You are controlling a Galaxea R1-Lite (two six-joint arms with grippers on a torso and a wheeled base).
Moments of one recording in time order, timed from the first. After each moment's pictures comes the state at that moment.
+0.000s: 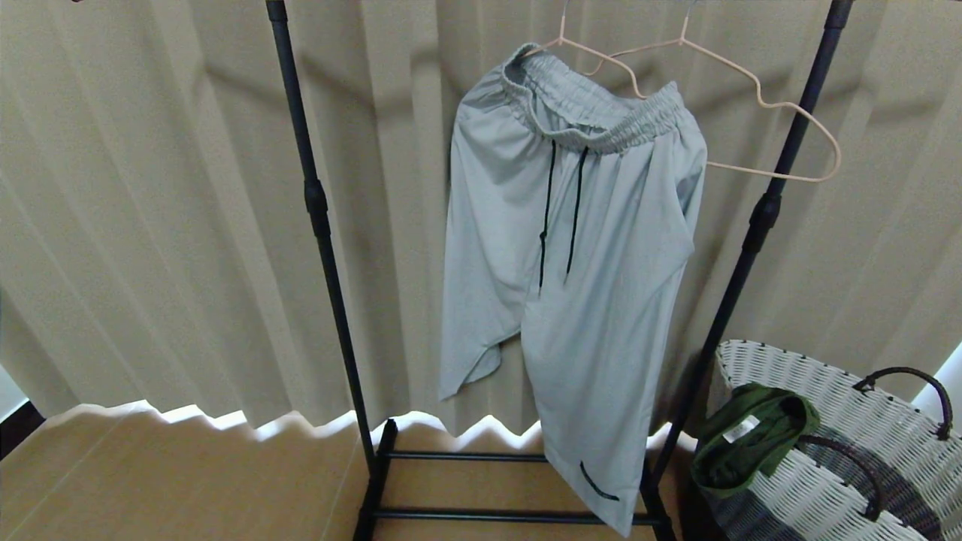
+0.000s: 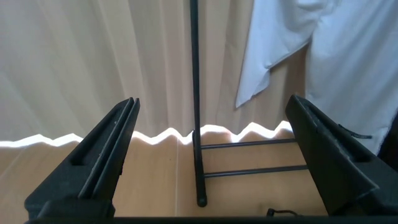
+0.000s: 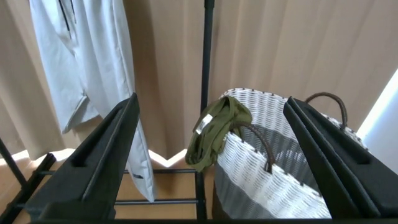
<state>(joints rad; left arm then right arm) 0.00 0.00 0.00 -0.01 -0.08 0.06 -0.01 0.00 0.00 -0.08 -0.09 0.01</state>
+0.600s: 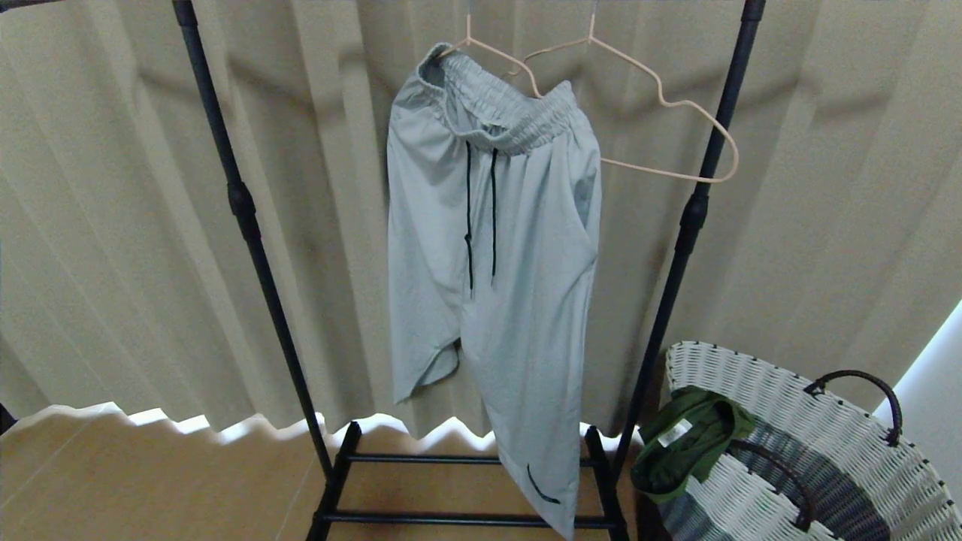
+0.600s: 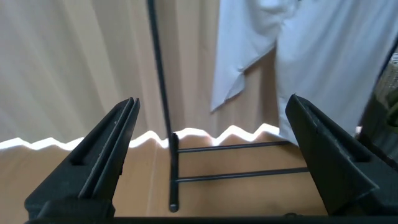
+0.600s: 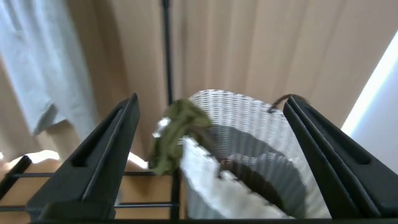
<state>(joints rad) 0.00 0.00 0.00 -0.01 -0.07 0.06 -0.01 0.00 0.00 -0.08 -0.09 0.01</state>
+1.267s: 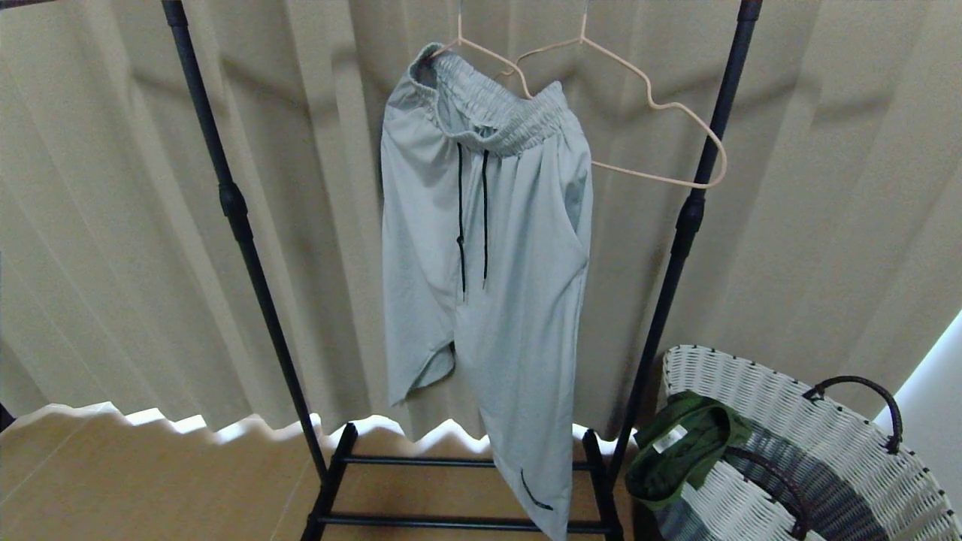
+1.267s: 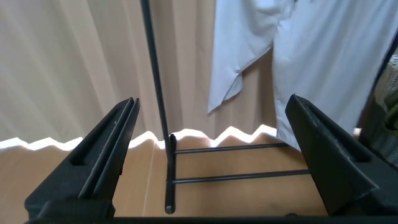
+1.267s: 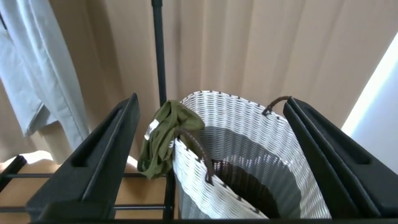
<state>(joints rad) 0.00 0.00 0.00 -0.01 -0.07 0.06 -0.01 0.00 0.00 -0.08 -0.08 0.01</state>
